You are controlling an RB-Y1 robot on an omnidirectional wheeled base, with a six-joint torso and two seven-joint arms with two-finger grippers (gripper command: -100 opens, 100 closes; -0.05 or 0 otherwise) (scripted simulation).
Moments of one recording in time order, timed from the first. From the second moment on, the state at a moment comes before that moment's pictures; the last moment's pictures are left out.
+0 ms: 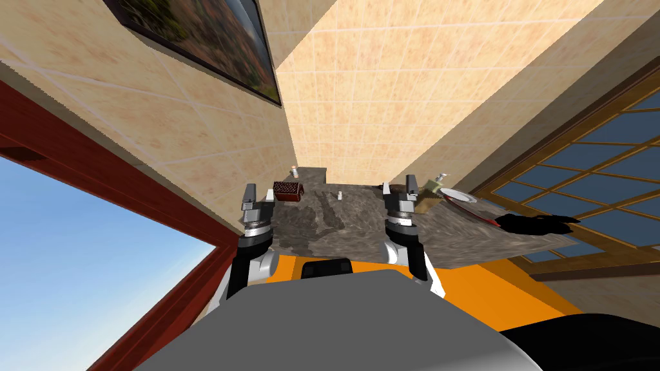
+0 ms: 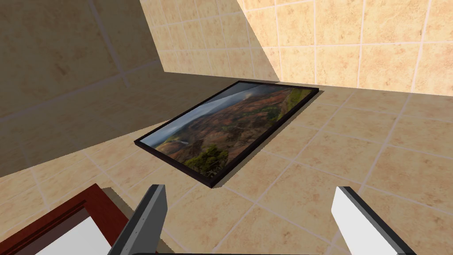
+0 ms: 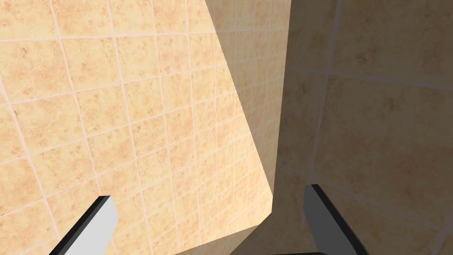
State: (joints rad) left arm 0.46 0.02 -0.06 -2.24 -0.05 -0.53 0.00; right arm 0.46 -0.03 -0.06 -2.30 -0.03 -0.51 -0.03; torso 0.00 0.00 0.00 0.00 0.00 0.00
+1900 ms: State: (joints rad) left arm 0.46 0.02 -0.06 -2.24 -0.05 -0.53 0.00; right arm 0.20 -0.44 0.06 -1.99 -0.04 -0.04 0.00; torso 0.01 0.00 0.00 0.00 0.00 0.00
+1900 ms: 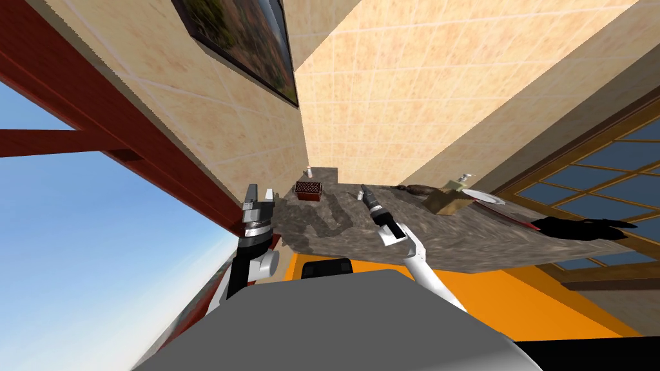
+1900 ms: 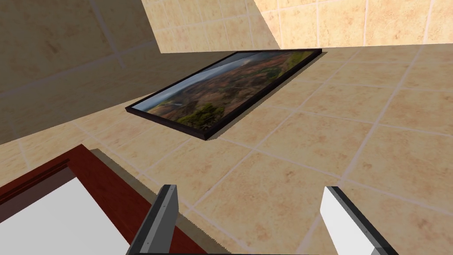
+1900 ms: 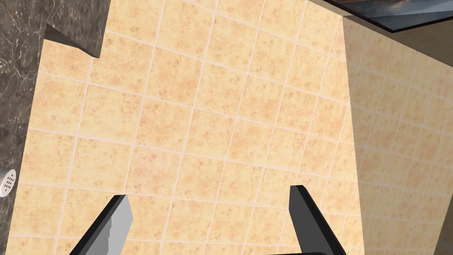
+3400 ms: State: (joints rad) left arm 0.46 0.02 -0.06 -2.24 -0.05 -0.53 0.00; right arm 0.05 -0.80 0.22 -1.63 -0.06 0.18 0.01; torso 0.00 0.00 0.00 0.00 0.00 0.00
